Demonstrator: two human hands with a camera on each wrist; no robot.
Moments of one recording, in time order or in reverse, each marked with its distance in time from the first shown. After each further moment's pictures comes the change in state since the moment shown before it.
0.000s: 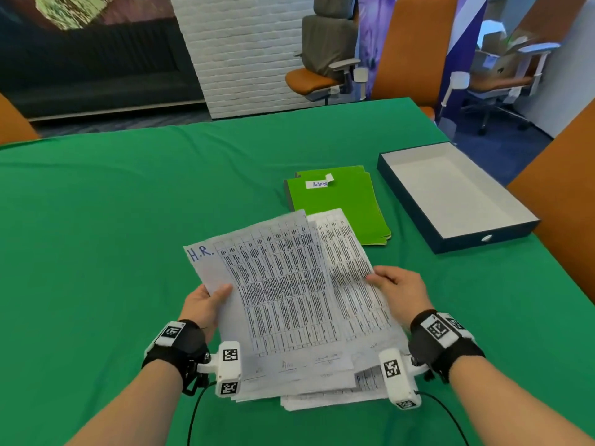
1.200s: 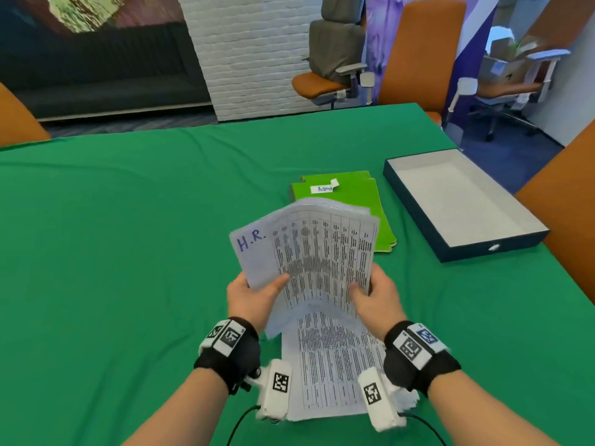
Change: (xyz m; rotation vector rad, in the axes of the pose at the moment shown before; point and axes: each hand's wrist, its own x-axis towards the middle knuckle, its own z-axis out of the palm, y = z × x) left_hand -0.046 0.012 0.085 0.185 0.034 0.330; right_hand -0.016 -0.020 0.040 -0.090 -0.092 -0.218
